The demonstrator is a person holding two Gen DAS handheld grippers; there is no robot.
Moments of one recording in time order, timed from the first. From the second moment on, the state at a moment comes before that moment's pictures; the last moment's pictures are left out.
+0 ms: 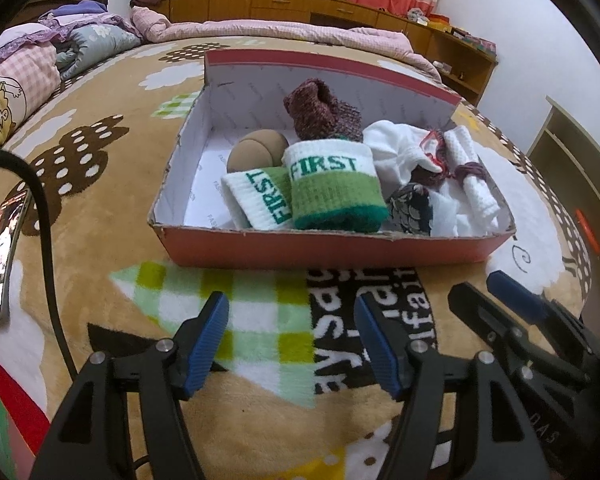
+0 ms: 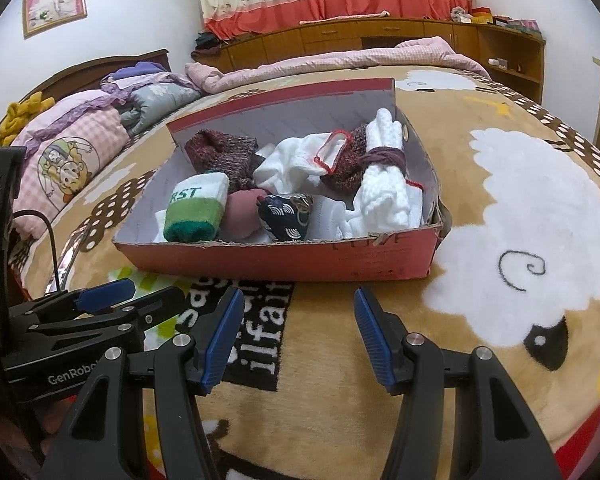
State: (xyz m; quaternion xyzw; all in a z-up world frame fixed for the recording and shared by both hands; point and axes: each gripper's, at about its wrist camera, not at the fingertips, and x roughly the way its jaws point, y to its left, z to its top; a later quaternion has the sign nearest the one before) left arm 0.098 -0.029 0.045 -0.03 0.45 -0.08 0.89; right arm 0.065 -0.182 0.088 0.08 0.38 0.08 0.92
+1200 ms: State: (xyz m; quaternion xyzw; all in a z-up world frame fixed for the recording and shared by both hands) left arm 0.098 -0.023 0.041 -0.02 0.46 -0.07 0.89; right arm 0.065 -0.181 0.085 0.08 0.39 0.08 0.91
